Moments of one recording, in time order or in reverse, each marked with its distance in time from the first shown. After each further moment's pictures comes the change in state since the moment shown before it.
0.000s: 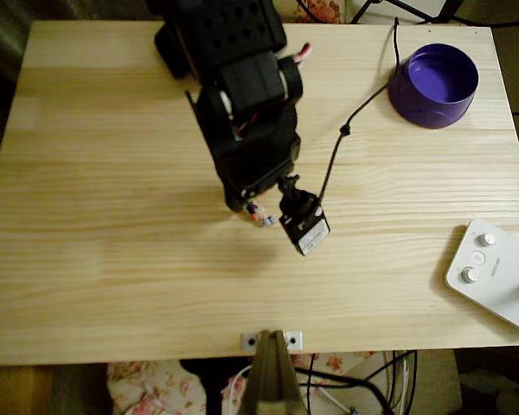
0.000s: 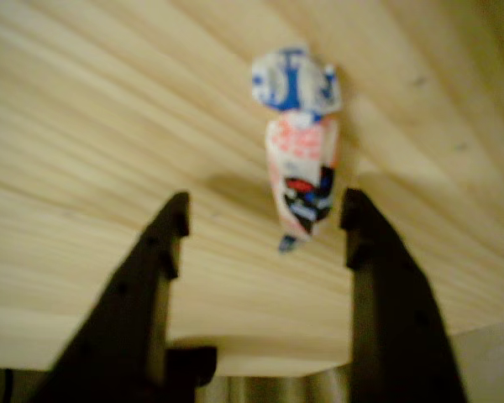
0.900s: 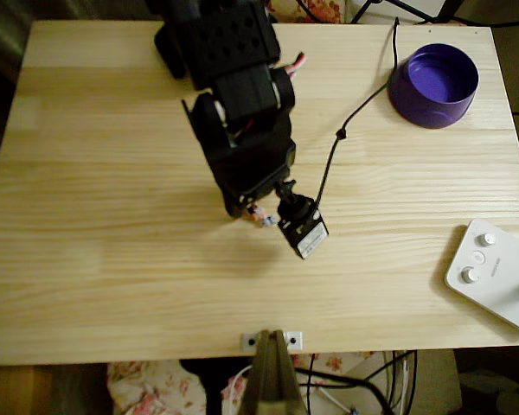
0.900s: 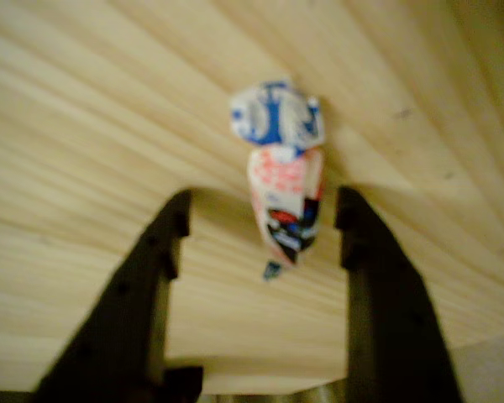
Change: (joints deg) arm 1.4 -2.1 1.3 -3.7 -2.5
